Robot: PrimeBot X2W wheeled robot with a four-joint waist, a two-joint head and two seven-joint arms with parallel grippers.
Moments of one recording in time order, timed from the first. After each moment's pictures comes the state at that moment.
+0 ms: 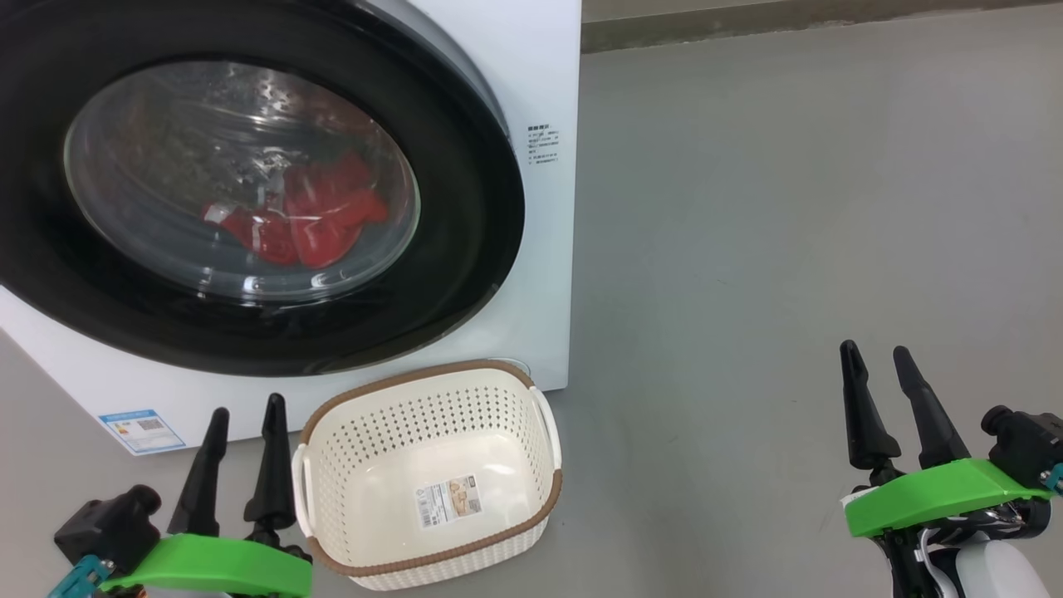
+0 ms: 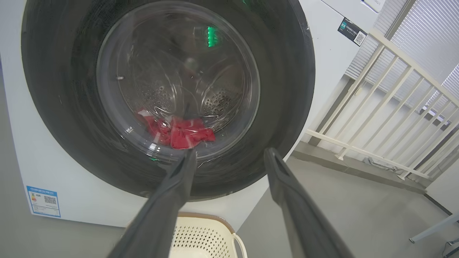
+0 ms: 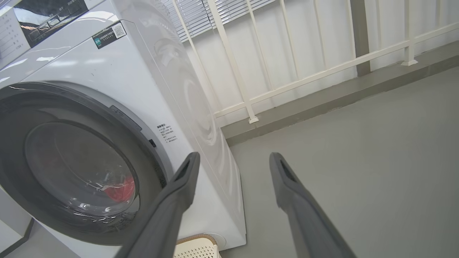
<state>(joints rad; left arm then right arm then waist) -0.13 0.03 0.05 0.23 -0.51 -0.10 -0.18 -0.11 -0.03 -0.08 0.25 0.53 0.13 -0.18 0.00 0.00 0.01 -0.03</state>
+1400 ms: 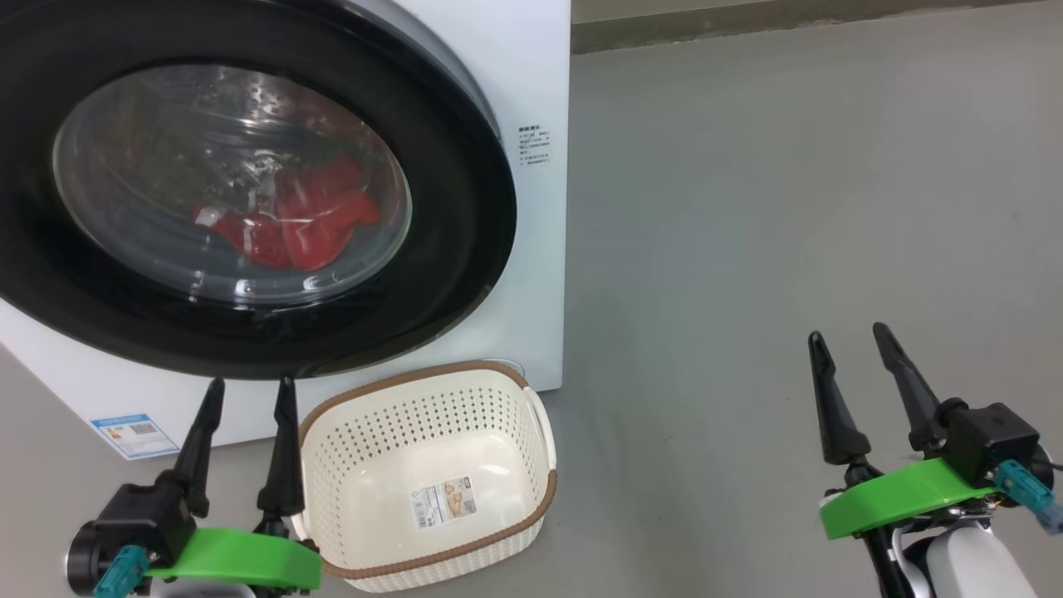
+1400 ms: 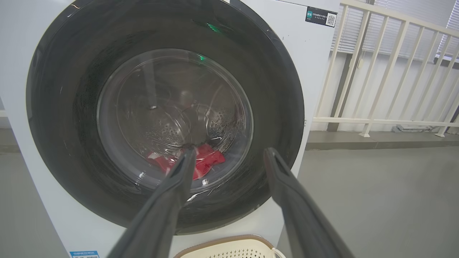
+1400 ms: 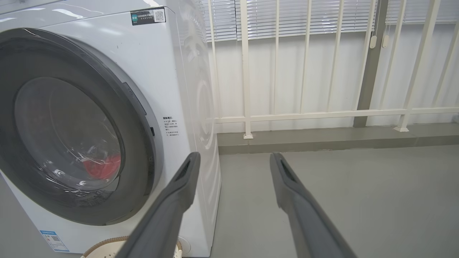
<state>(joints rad) -0.15 0.03 0.05 0.22 -0.20 -0.09 -0.25 -0.13 -0.04 -0.05 0.24 0.24 0.13 -0.25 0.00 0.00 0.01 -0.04</state>
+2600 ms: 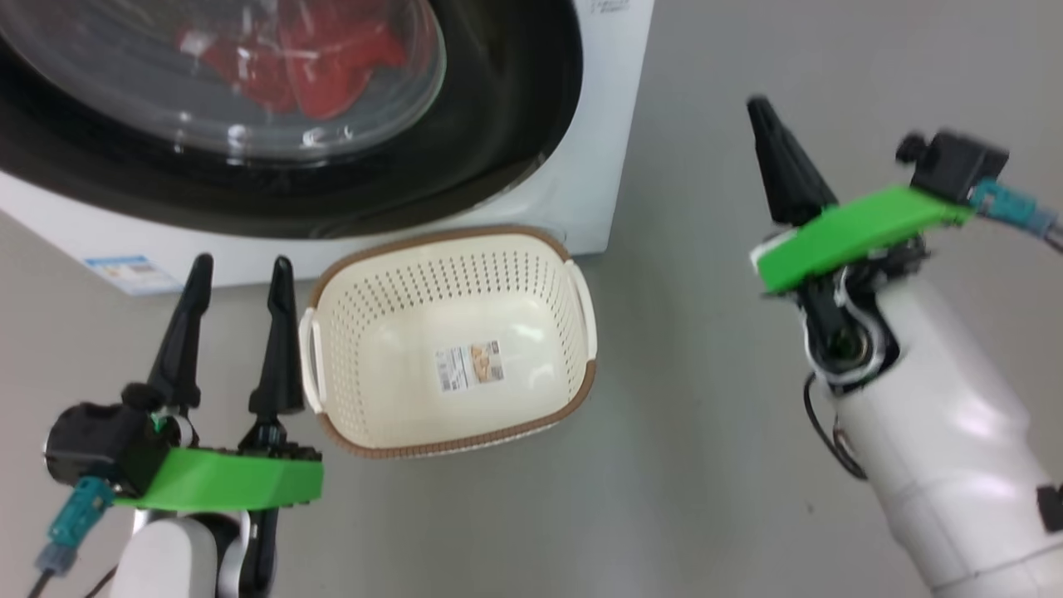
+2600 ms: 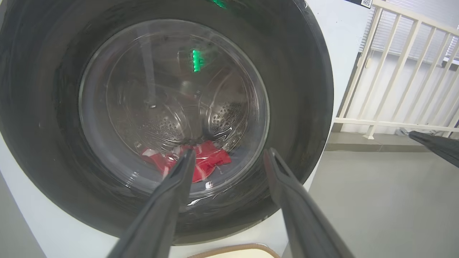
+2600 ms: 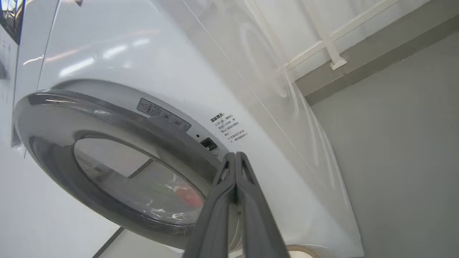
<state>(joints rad) -0.30 0.03 0.03 0.10 -0.22 -0.12 -0.25 -0.72 -0.07 0.23 0.59 0.91 0.13 -0.16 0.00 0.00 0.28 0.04</state>
